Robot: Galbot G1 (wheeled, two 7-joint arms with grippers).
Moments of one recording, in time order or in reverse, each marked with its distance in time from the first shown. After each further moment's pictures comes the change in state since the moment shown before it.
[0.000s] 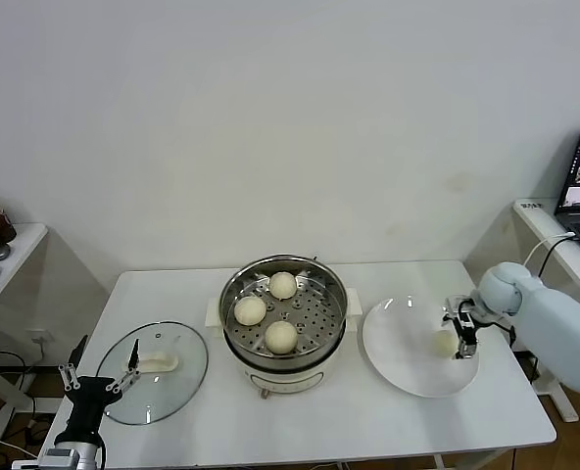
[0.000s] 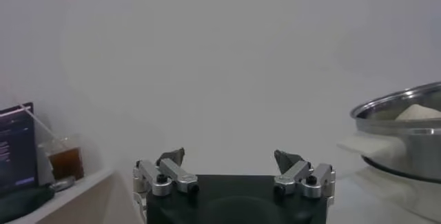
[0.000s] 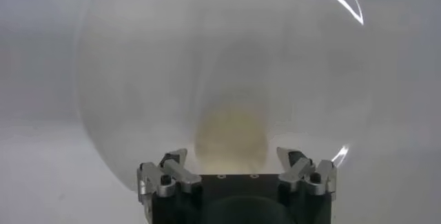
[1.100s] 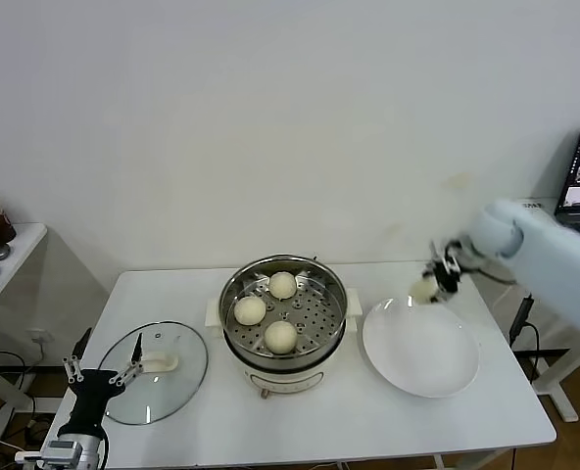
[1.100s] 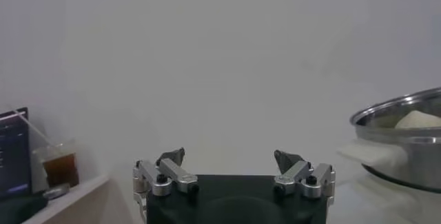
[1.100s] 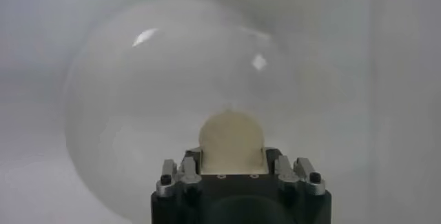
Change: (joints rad) left arm -0.031 0.021 0.016 -0.001 -0.005 0.011 0.004; right arm 0.497 -0.032 -0.382 0.214 0.329 -0.162 -0.001
